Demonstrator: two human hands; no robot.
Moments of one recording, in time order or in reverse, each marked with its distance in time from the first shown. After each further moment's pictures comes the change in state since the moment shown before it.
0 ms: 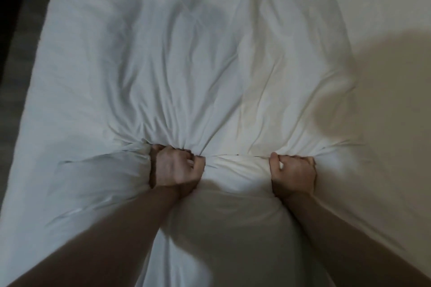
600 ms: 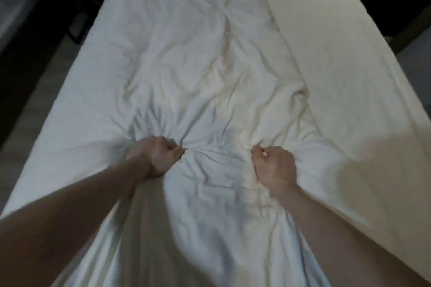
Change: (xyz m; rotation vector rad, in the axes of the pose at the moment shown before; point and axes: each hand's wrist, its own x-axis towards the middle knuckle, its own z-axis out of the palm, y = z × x) left_hand -0.033 0.016 -0.082 0.129 -0.246 0.053; right_hand -0.038 0.012 -0.075 0.277 0.063 -0.008
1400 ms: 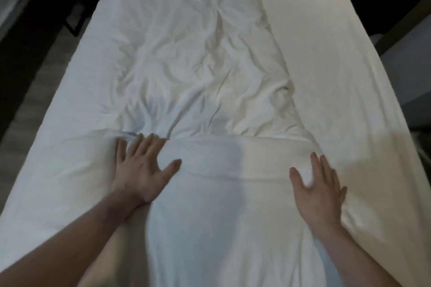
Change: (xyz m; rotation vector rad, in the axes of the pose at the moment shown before) left_hand -0.089 0.022 0.023 0.034 0.267 -0.066; right_hand -0.065 0.123 -0.058 -0.078 0.045 0.211
